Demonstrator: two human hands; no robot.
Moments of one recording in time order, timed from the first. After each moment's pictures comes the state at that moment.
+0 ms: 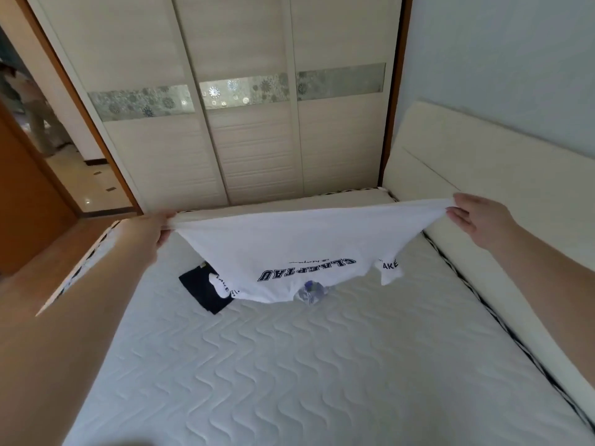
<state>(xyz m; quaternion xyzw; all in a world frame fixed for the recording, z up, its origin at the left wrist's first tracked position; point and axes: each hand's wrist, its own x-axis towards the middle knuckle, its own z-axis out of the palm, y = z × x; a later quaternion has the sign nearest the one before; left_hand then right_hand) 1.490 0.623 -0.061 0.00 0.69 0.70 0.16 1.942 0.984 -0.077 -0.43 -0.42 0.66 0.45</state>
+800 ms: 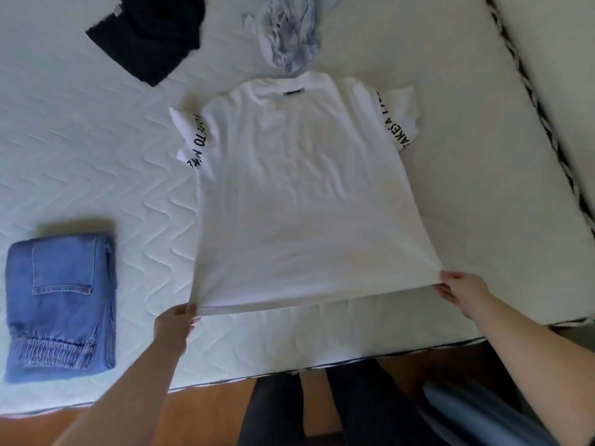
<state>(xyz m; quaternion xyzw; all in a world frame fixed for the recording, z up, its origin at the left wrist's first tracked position) 1.780 0.333 -0.599 -0.18 0.85 0.35 0.35 2.188 0.741 -0.596 -0.76 -0.34 0.56 0.05</state>
